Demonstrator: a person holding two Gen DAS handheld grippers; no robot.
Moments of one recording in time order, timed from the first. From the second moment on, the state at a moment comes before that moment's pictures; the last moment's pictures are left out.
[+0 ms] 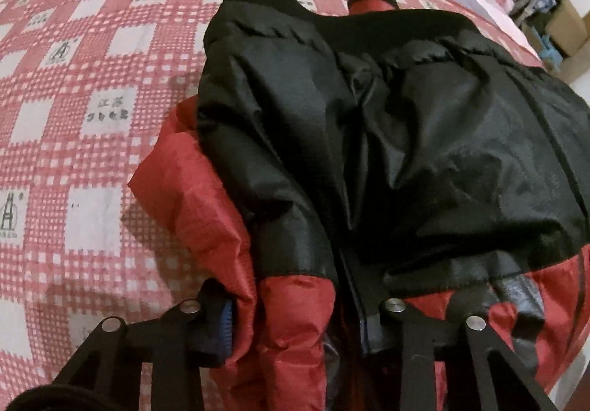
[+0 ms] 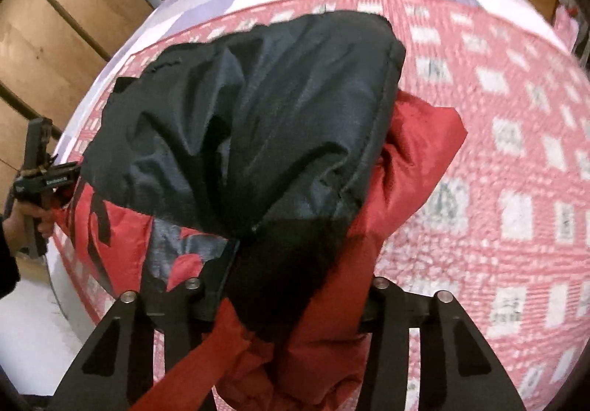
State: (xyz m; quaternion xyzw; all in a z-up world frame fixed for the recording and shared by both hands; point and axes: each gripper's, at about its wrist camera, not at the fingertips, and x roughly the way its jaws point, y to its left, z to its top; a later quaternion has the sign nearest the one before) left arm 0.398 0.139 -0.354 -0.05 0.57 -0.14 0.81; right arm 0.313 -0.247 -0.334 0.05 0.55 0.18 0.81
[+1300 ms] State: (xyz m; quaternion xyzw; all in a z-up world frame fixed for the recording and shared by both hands) left arm 0.405 0.140 -0.246 -0.01 0.50 -0.10 0.86; right arm 0.300 -0.233 -0.284 0.04 0.47 0.17 0.86
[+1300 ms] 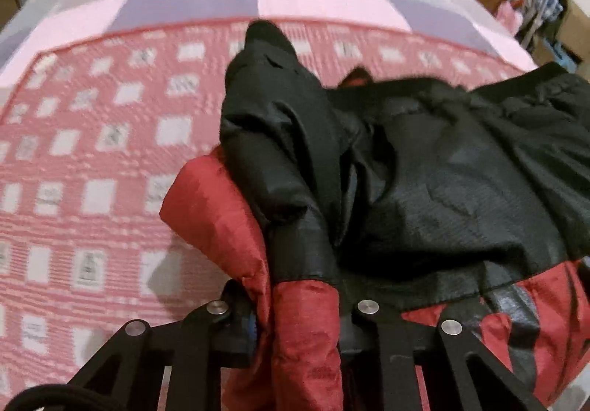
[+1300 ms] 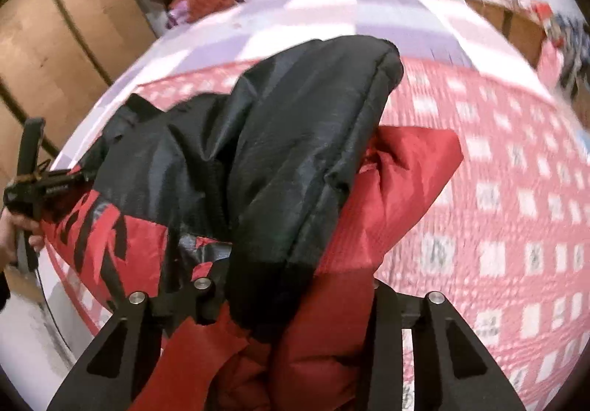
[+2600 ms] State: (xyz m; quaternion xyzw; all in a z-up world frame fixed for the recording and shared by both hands) left arm 0.273 0.445 -0.289 -0.04 0.46 -0.02 0.89; right arm 0.236 -0.078 -0.312 0.10 0.58 0.14 0.80
